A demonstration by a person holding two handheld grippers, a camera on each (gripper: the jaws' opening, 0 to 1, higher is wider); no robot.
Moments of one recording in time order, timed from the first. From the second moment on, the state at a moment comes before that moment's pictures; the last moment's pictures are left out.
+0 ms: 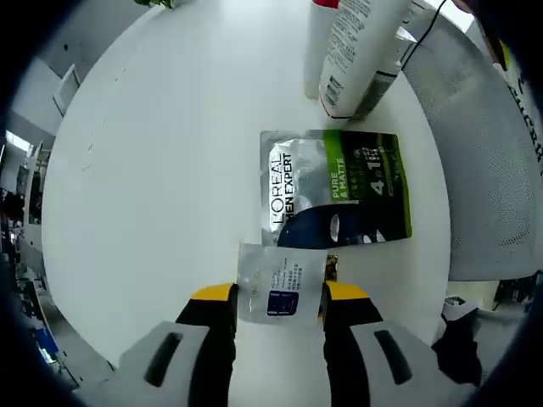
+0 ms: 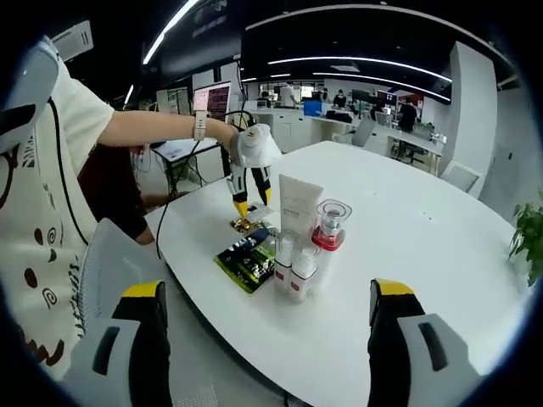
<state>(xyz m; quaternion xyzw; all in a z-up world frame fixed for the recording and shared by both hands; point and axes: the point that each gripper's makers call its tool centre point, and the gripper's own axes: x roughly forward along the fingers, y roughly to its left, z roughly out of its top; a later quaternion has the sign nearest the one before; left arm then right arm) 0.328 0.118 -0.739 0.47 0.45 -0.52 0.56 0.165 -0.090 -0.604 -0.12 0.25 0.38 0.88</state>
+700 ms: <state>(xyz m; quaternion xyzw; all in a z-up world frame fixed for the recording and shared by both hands) 0.271 0.132 -0.742 0.45 0.46 -0.52 0.56 0.168 -0.092 -0.602 -0.12 0.24 0.38 0.88</state>
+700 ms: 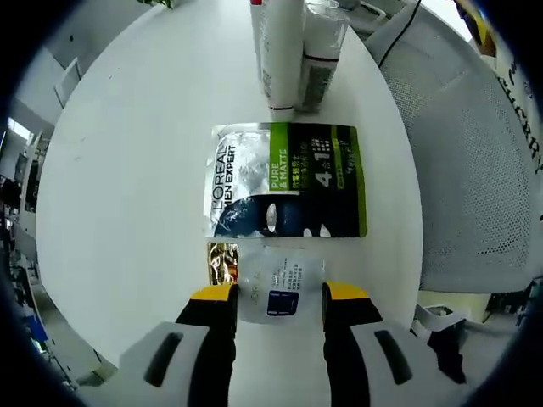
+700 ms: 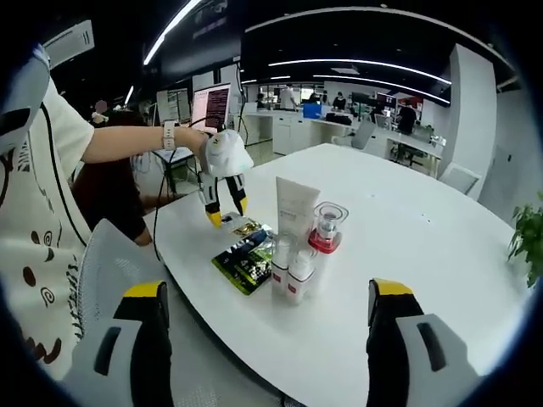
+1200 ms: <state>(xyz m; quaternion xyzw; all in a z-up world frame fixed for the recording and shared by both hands) 0.240 0.134 -0.761 0.43 0.49 -0.52 0.55 0.165 -0.088 -0.605 -0.13 0.25 0.39 0.88</state>
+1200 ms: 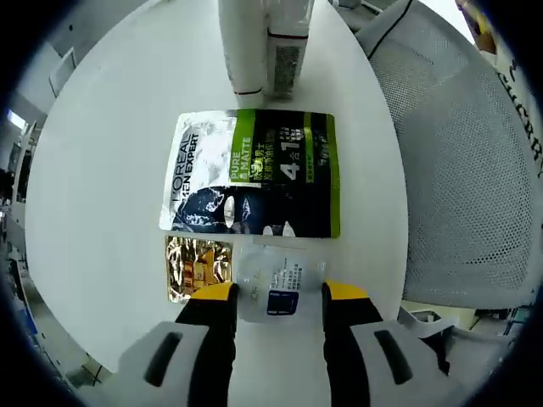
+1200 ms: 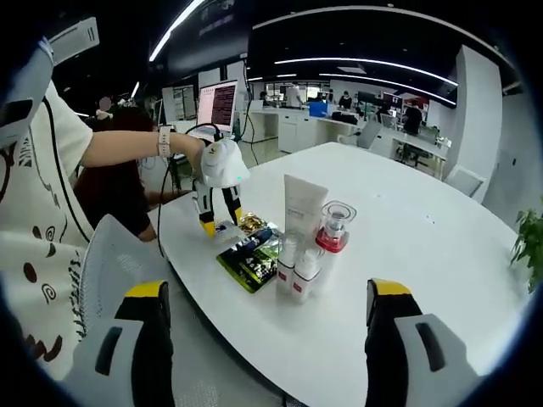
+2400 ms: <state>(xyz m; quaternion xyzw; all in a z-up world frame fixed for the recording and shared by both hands) 0.239 0.134 -0.774 0.43 0.49 -0.49 0.59 0.157 -0.087 -0.610 -0.13 0.25 0.40 0.87</state>
